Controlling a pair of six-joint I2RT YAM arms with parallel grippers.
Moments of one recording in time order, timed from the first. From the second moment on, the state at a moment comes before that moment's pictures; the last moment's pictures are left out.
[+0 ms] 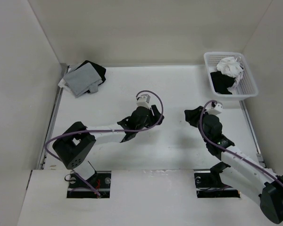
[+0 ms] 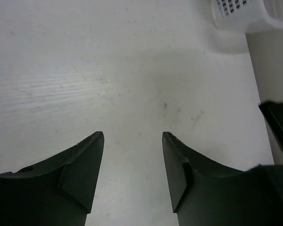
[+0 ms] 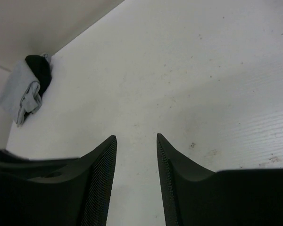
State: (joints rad) left arm -0.84 1.59 0.77 0.42 -0.18 -0.80; right arm 0.48 0.83 0.34 0.28 0.32 0.73
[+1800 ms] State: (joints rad) left arm -0.94 1.57 0.59 0.69 -0.12 -0.66; right arm -0.17 1.75 1.39 0.21 0.19 0.49
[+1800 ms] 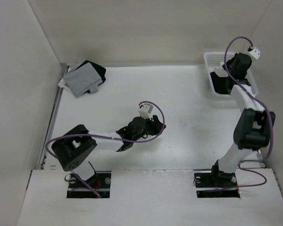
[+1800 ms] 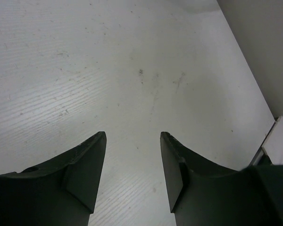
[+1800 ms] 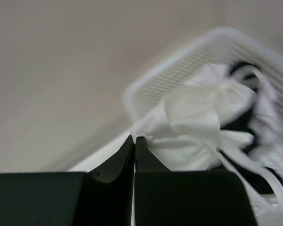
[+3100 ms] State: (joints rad) left arm -0.68 1.29 0.40 0.26 -0.22 -0.71; right arm 0.67 1.22 0.46 0.16 0.18 0.83
